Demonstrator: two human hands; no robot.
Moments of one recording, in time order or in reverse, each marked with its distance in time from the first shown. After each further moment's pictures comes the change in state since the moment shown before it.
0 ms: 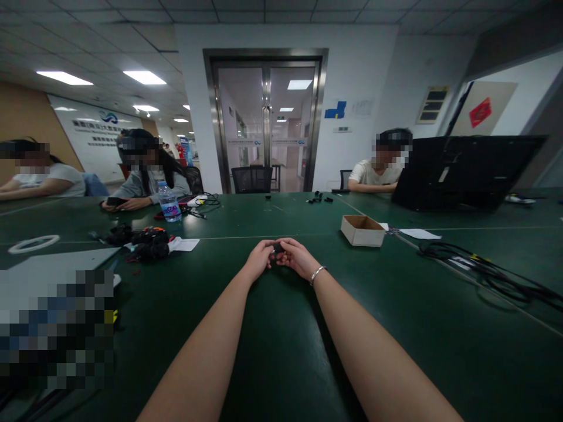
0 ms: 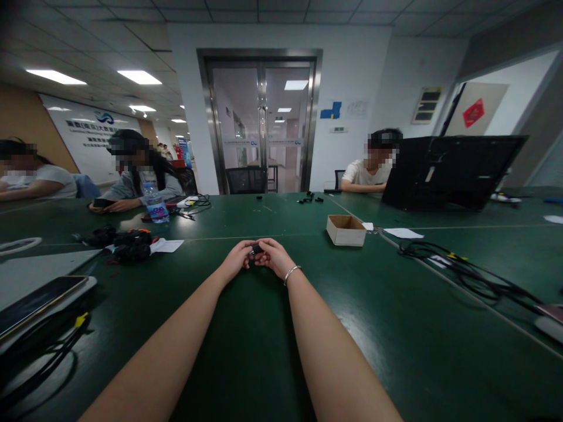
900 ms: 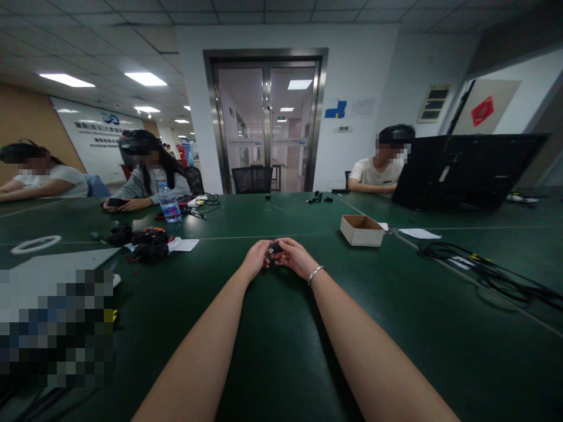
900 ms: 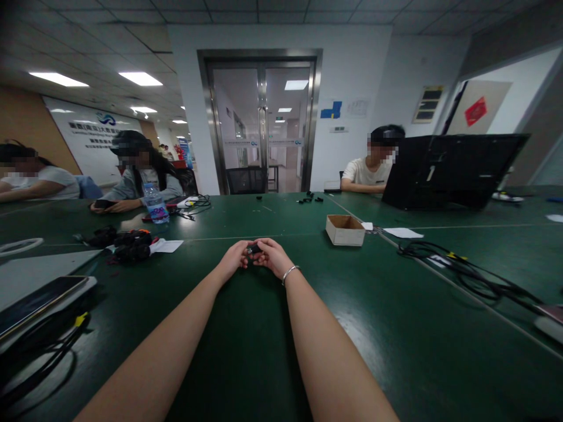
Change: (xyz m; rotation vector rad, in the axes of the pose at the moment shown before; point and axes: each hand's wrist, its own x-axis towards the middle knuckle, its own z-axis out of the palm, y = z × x) left_hand -0.006 0.012 -0.001 -0.041 0.018 -0.049; right_hand 0.001 0.000 0.000 0.011 -0.004 0.013
